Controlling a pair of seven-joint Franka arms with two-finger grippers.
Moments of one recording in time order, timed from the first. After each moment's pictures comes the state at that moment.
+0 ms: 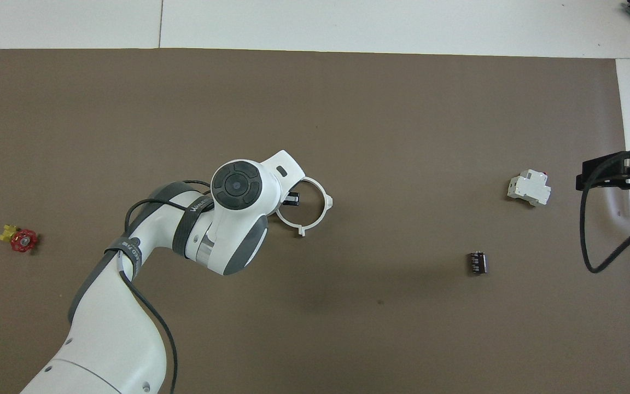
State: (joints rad) left arm -0.64 0.40 0.06 -1.92 -0.04 2.44 -0.39; right arm 0.12 -0.05 -0.13 -1.58 0.00 1.53 0.16
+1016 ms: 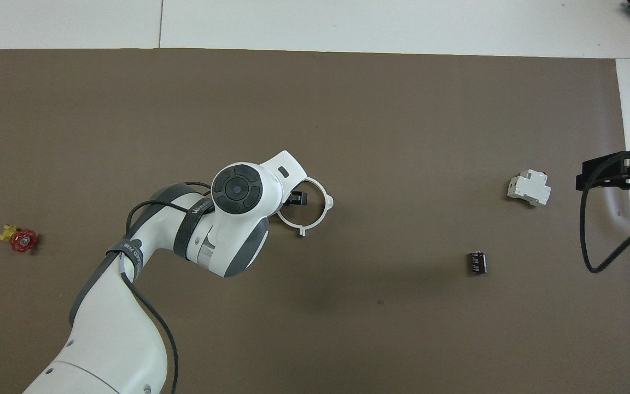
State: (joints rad) left arm -0.65 0.39 0.07 -1.93 -0.04 2.47 -0.39; right arm 0.12 -0.05 -0.13 -1.58 0.00 1.53 0.16
